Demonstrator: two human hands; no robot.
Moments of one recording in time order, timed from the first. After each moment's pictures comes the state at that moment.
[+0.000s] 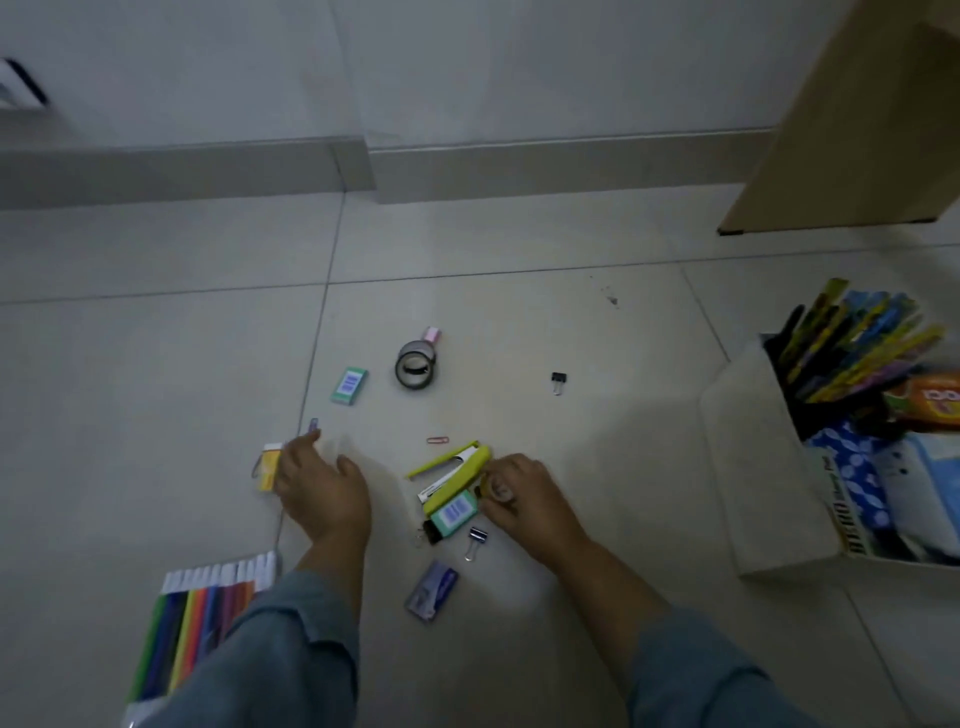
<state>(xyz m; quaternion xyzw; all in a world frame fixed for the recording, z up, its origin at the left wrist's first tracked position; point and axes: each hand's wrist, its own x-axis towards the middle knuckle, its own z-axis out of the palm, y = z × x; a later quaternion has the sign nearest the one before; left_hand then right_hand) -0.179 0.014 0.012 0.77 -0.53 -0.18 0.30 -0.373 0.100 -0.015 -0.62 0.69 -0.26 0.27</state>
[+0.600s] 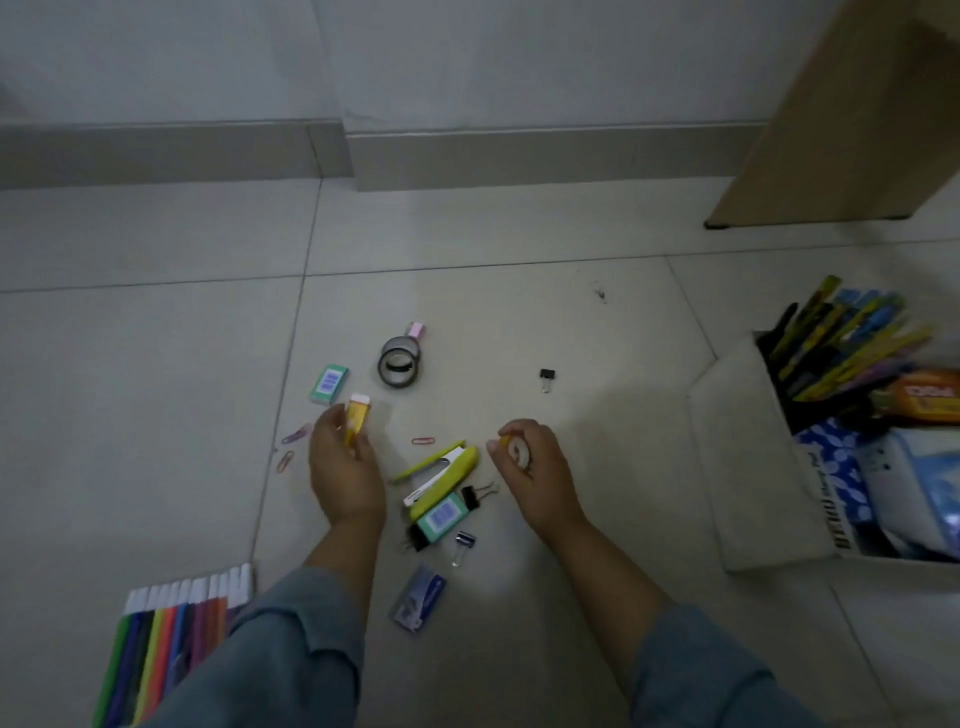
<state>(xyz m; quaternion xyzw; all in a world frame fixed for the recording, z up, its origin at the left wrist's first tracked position) -0.208 0.001 0.005 0.71 -0.54 -0.26 0.37 -0.379 0.085 0.001 -0.46 0.72 -0.45 0.27</state>
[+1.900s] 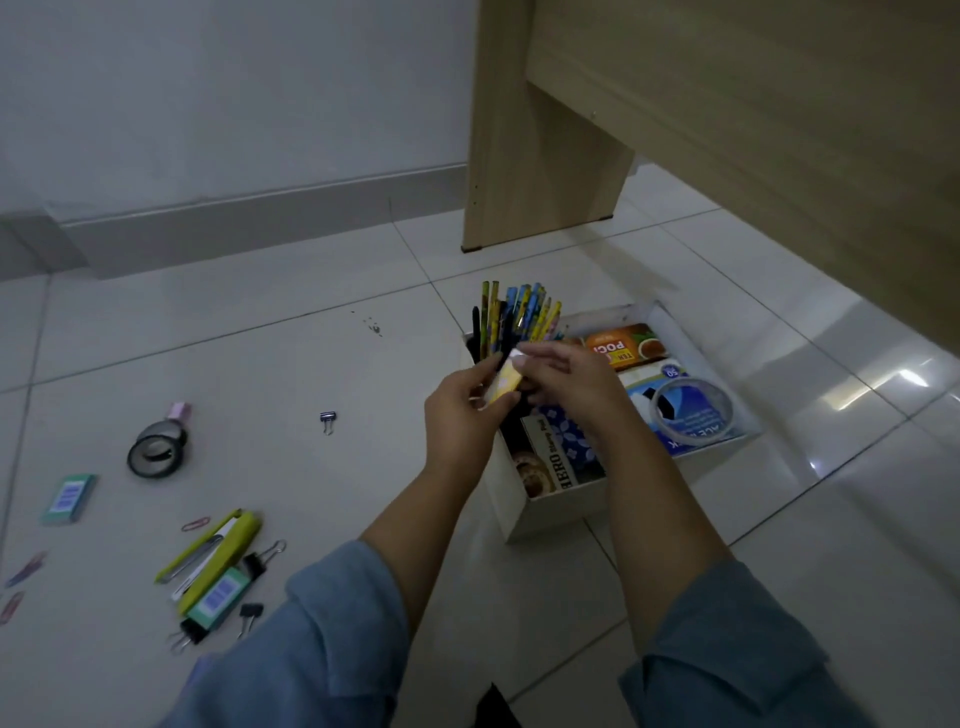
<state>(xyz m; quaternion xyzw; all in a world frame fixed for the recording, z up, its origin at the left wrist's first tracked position) -0.496 0.134 0.113 0.33 -0.69 -0.56 0.31 -0.608 0.206 0.142 -0.26 0.74 -0.54 0.31</state>
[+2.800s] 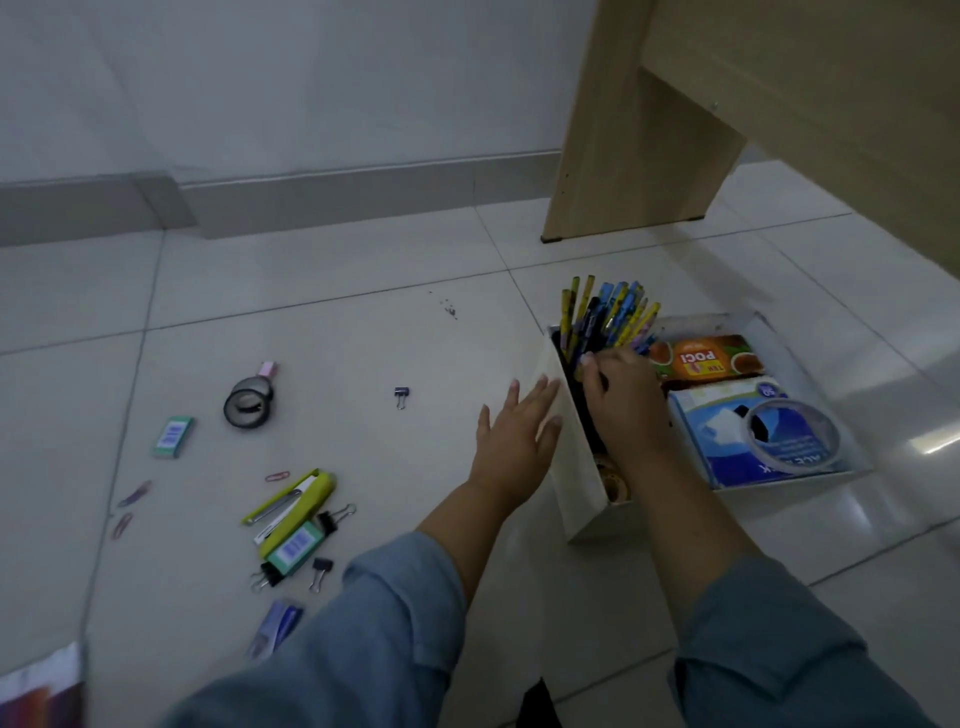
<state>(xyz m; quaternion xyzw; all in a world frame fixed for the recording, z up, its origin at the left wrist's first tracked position) -0.462 0.118 0.067 0.32 -0.86 -0.38 0.11 -0.583 0.173 0.108 -0.43 0.85 -0.31 -0.04</state>
